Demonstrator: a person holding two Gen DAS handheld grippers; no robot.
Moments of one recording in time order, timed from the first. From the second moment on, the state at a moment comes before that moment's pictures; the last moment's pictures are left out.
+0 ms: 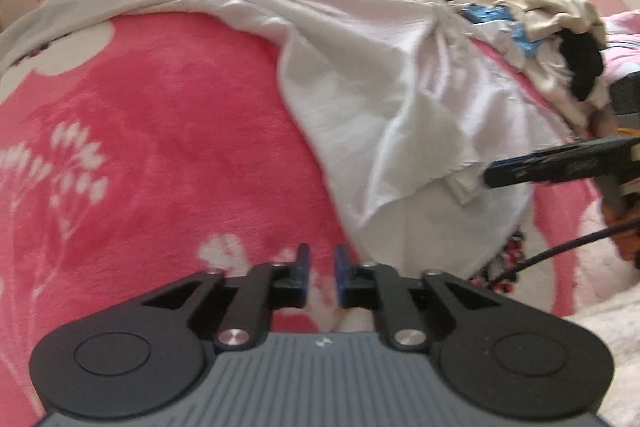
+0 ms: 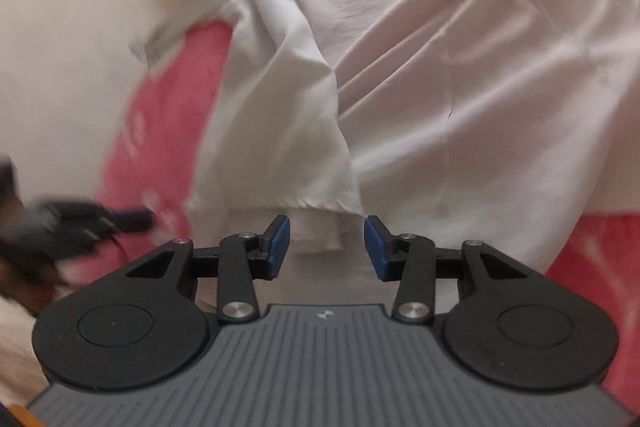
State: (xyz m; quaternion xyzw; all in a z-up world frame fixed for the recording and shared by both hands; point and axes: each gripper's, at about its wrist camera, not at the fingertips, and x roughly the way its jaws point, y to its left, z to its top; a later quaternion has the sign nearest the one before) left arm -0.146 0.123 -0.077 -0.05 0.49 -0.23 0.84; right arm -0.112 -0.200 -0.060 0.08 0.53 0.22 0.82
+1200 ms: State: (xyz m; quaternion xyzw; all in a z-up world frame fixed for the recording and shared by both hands) left arm -0.197 0.102 -0.092 0.16 0.50 -0.21 0.83; right arm -0.112 -0.156 -0.060 0.05 0.50 0.42 0.75
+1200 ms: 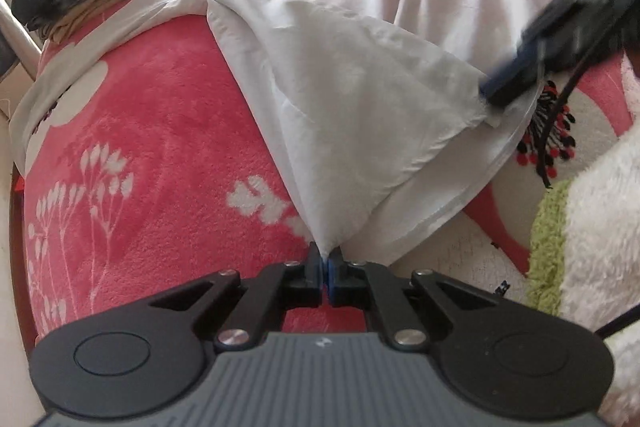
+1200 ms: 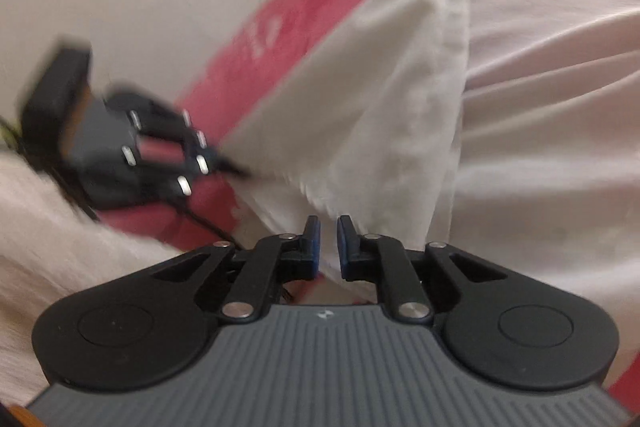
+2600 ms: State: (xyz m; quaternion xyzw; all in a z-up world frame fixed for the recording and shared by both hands) left arm -0.183 0.119 -0.094 0.10 0.53 -0.27 0.80; right arm 0.217 -0.141 -0.022 0.21 0.38 0.24 0.87
